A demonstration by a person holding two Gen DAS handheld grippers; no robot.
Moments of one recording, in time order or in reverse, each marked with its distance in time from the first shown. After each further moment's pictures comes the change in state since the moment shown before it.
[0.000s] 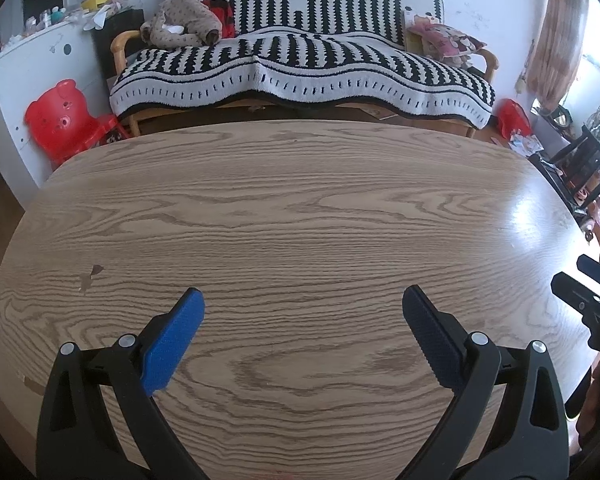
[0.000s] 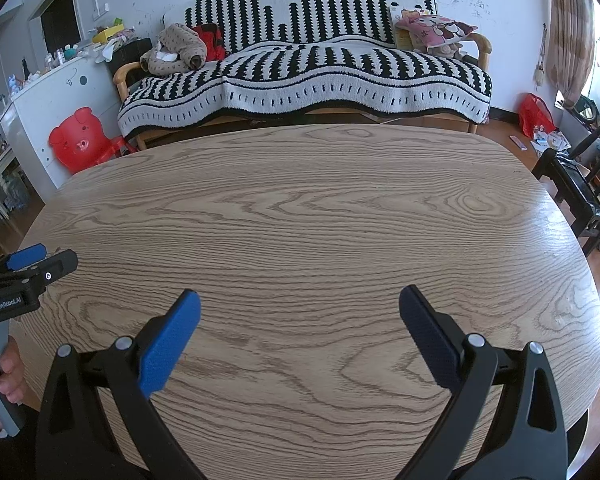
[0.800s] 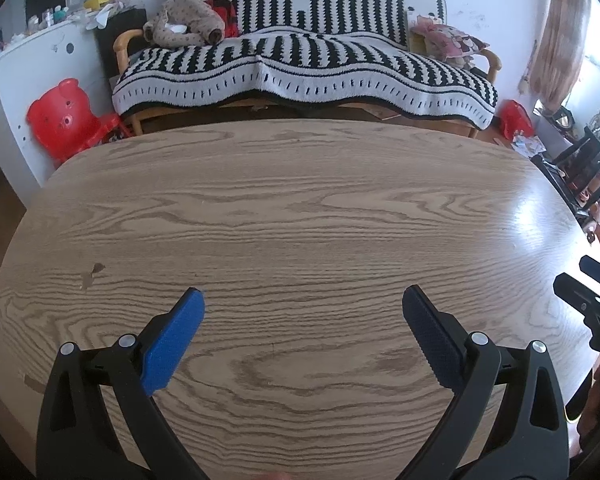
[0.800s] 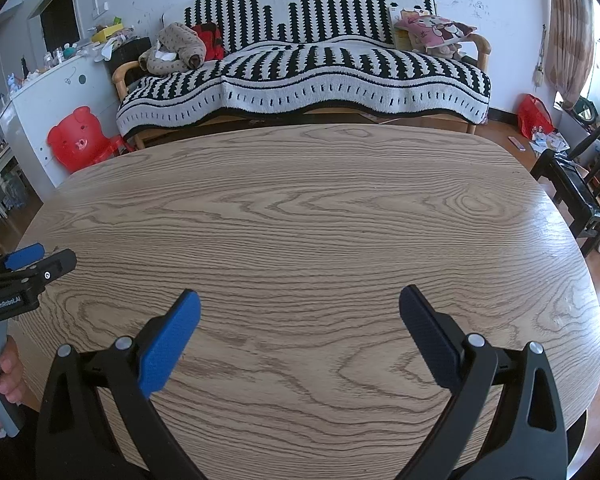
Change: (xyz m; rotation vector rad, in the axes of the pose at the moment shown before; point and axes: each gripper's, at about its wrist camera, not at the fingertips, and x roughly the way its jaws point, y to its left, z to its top) left arm 0.001 0.003 0.003 -0.010 0.008 0.009; right arm -0.001 -0.002 0.000 -0.001 0.001 0.000
